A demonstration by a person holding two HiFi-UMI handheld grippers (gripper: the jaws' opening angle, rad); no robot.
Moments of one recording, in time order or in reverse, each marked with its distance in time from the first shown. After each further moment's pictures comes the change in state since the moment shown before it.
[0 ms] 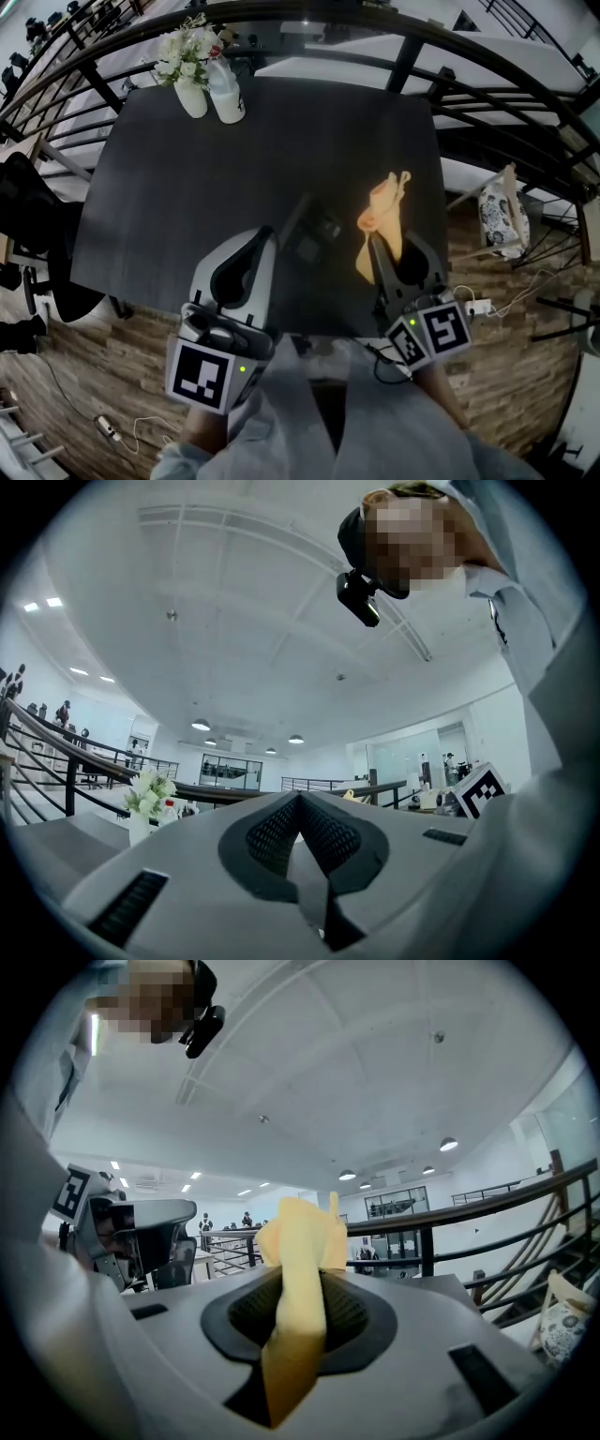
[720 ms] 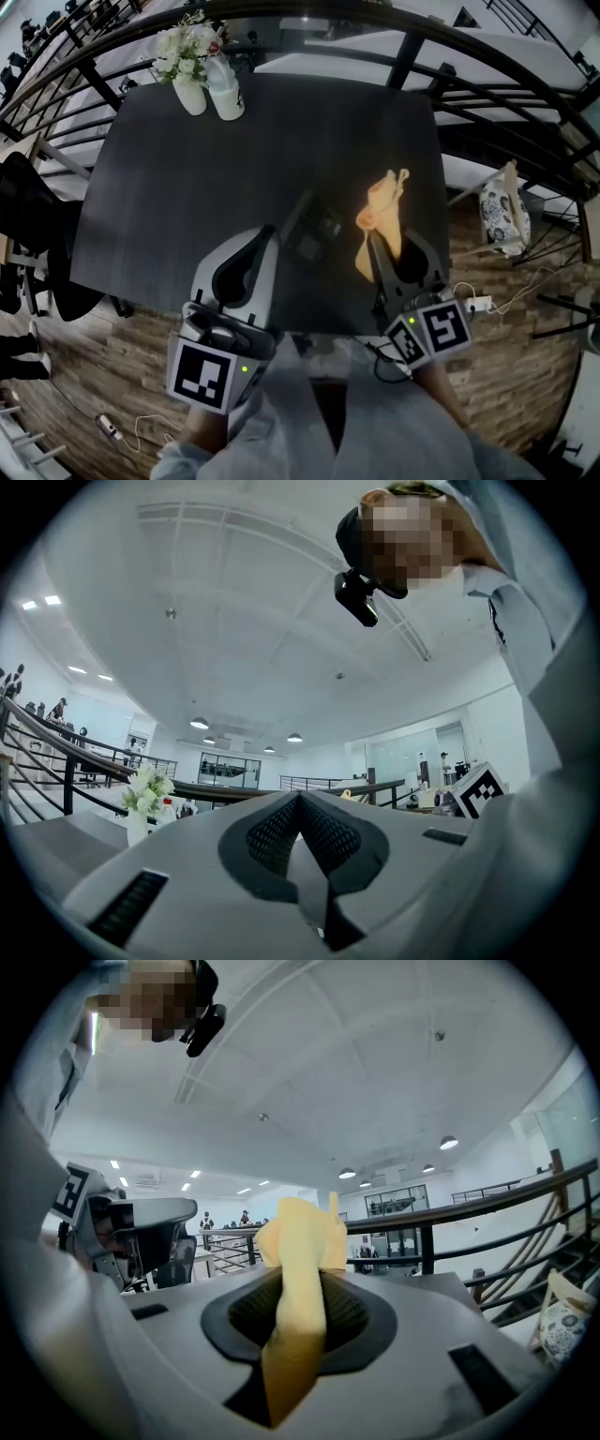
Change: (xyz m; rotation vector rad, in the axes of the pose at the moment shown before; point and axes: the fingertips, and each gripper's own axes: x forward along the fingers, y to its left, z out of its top) left arm 0.002 0.000 -0.004 -0.002 0.010 -0.010; right arm 0.004 0.001 -0.002 -0.003 -0.001 -0.003
